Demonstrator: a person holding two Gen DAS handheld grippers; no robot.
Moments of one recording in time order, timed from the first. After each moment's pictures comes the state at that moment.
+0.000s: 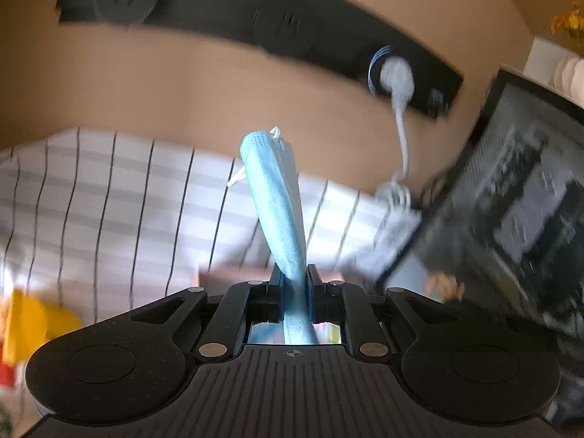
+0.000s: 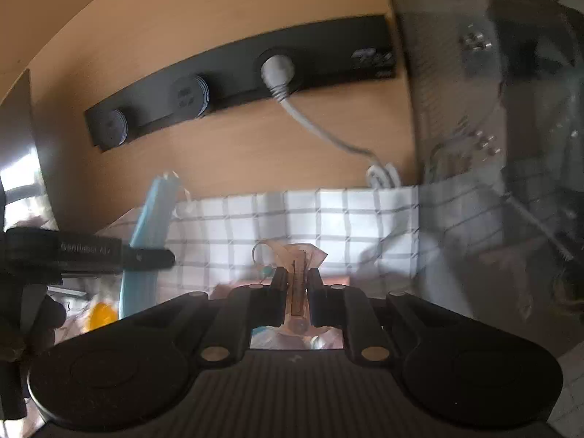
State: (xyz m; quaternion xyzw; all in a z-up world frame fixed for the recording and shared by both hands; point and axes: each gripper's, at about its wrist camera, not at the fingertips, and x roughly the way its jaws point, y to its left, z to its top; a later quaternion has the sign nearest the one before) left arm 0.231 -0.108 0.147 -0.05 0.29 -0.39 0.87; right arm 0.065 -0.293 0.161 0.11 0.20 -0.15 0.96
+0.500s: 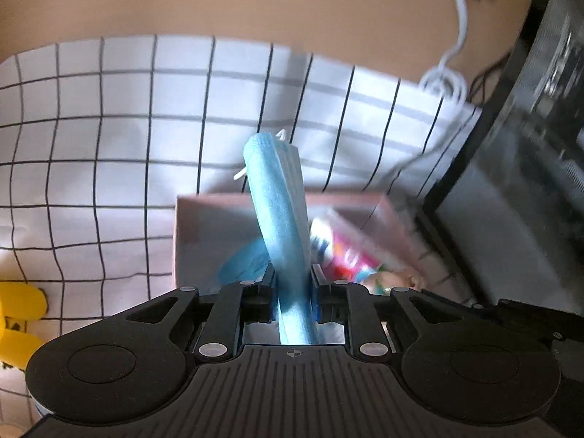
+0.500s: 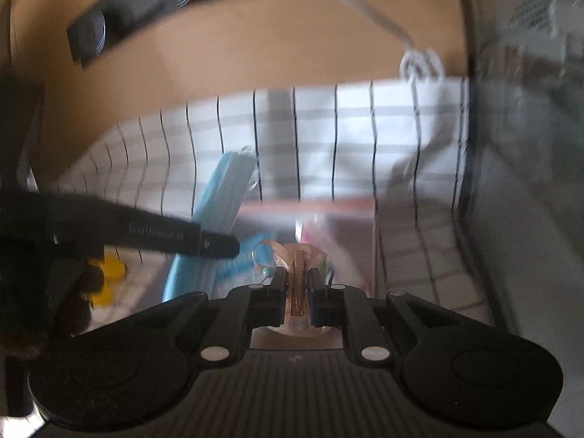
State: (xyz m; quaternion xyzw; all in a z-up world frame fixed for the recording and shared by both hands) left arm 0.260 -0.173 0.065 0.07 0.41 -0.37 0.83; right arm 0.123 -0.298 0.075 0.11 0.31 -0.10 0.94
